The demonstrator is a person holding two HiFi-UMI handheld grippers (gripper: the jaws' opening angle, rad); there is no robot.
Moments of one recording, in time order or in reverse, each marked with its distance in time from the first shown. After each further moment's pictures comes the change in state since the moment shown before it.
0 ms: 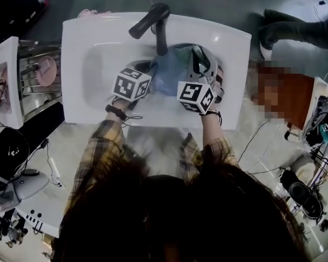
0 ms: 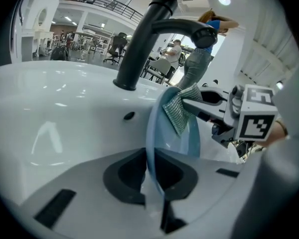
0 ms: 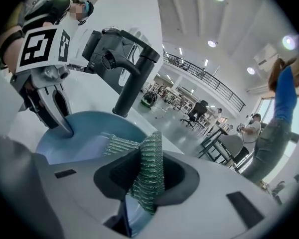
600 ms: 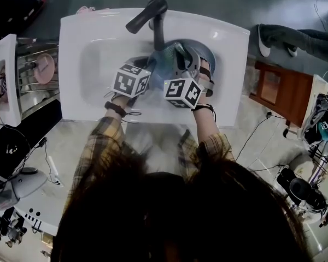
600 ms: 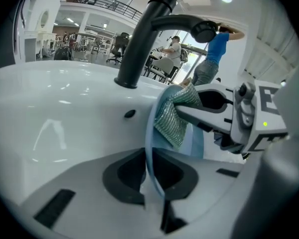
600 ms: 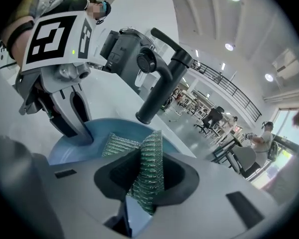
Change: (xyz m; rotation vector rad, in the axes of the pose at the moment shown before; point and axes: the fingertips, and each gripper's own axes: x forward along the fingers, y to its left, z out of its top) left arm 0.002 0.003 -0.002 -0.013 0.003 0.040; right arm 0.008 0.049 0.022 -0.123 -0.021 0.135
